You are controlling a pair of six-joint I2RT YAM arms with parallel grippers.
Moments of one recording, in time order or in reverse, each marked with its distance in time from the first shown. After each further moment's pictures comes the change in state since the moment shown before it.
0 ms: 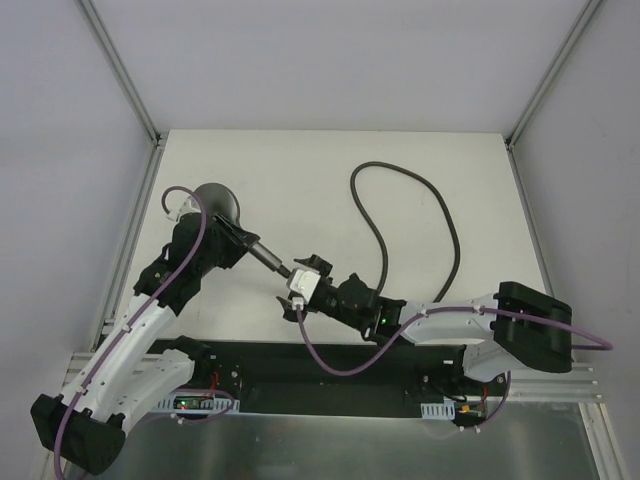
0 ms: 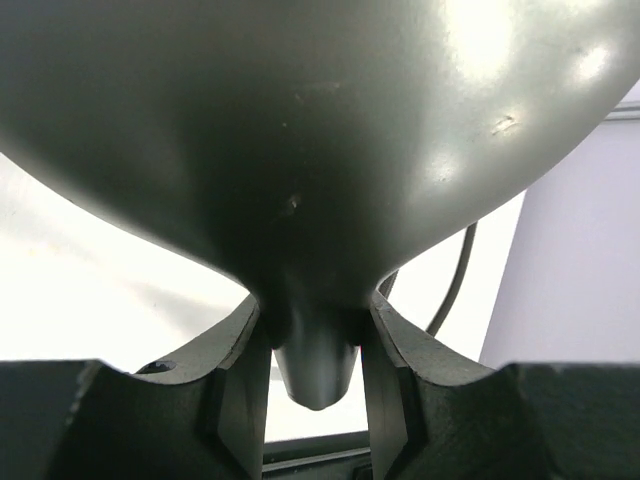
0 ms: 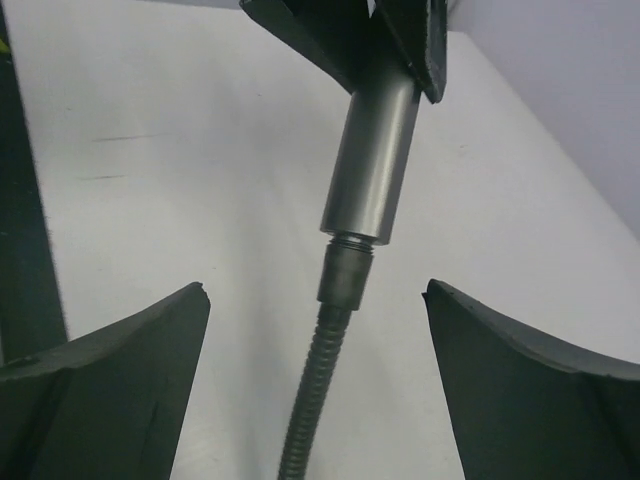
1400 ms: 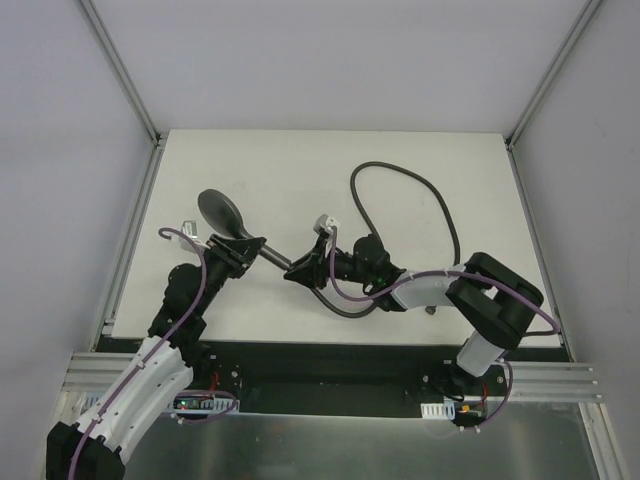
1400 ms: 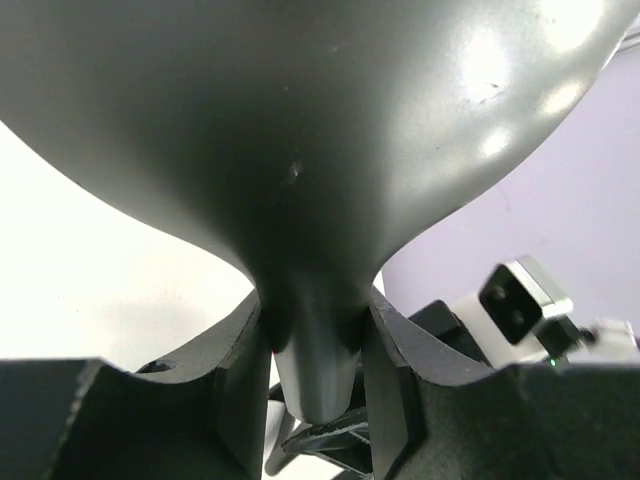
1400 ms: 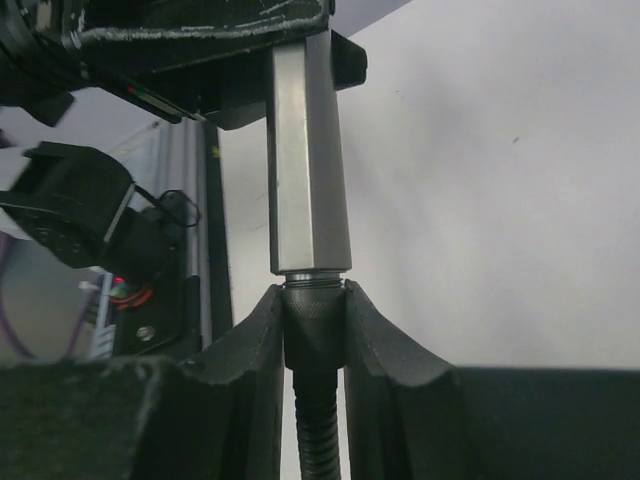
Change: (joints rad) left arm 0.002 -0.296 -0.484 0.658 0.099 -0.039; right arm -0.321 0.195 0.029 0.210 -0.549 0.571
